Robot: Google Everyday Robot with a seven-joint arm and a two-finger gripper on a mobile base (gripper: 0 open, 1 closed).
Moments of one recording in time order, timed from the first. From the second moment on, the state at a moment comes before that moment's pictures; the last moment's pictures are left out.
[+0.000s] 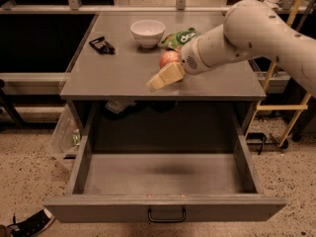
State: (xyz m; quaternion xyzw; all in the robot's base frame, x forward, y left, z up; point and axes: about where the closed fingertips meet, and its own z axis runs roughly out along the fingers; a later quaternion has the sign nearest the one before) arm 0.652 -0.030 0.874 -0.43 0.79 0.19 0.38
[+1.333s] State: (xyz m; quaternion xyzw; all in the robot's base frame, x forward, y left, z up) arm 0.713 0.011 0.843 -0.40 0.81 0.20 0.38
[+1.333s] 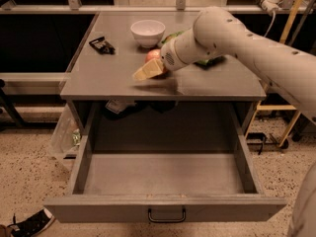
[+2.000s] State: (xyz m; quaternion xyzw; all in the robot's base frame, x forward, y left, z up) arm 0.714 0.012 0.853 -0.38 0.81 0.20 0.40
